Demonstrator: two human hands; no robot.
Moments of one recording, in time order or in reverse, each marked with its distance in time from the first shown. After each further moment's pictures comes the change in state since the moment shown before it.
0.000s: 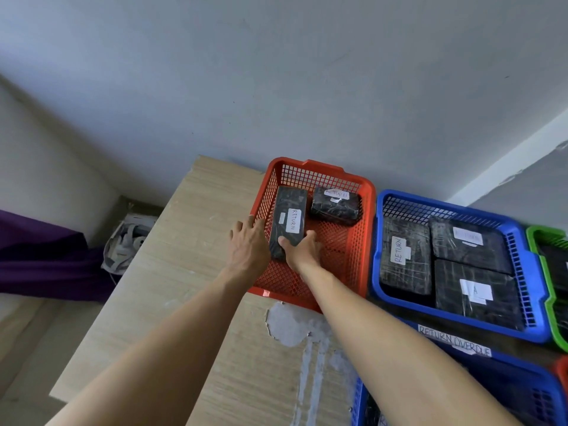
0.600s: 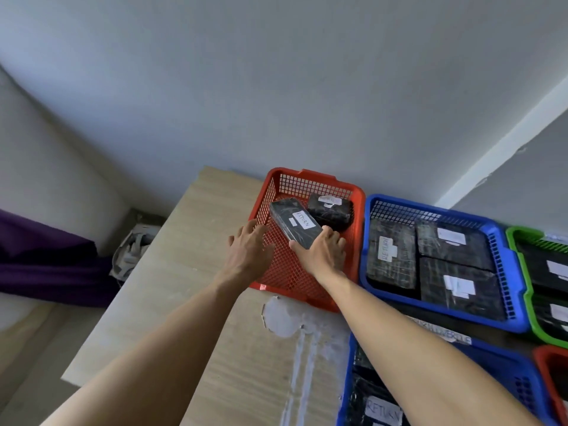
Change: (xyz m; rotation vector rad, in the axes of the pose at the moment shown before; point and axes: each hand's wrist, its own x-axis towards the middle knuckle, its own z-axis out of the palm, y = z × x) left_hand -0.038 0.013 -0.020 -0.121 -0.037 0.033; right_hand -0.037 0.013 -0.061 -0.525 0.285 -0.333
